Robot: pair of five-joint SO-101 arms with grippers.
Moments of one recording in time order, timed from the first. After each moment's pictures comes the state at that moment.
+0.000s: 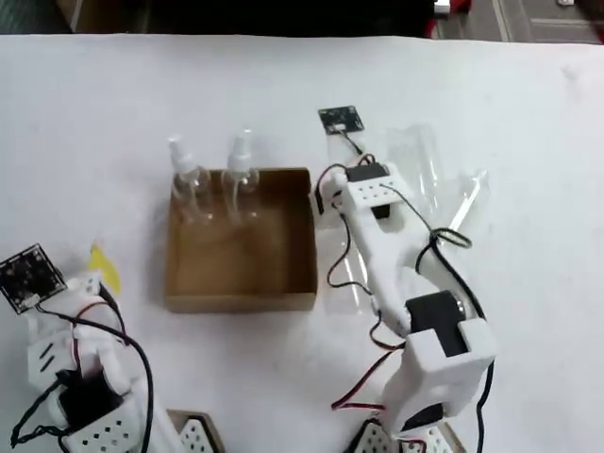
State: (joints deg) left arm -37.1 -103.8 90.7 52.9 4.4; right arm -18.3 12.3 14.4 54.0 -0.6
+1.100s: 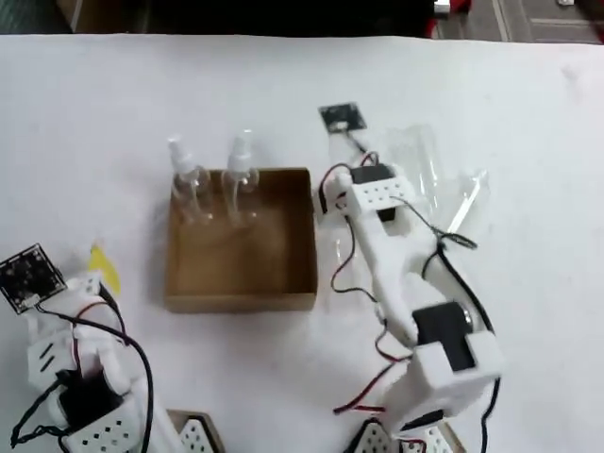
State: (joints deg) left arm -37.1 -103.8 90.7 52.9 4.4; right arm -17.4 8.2 16.4 54.0 1.5
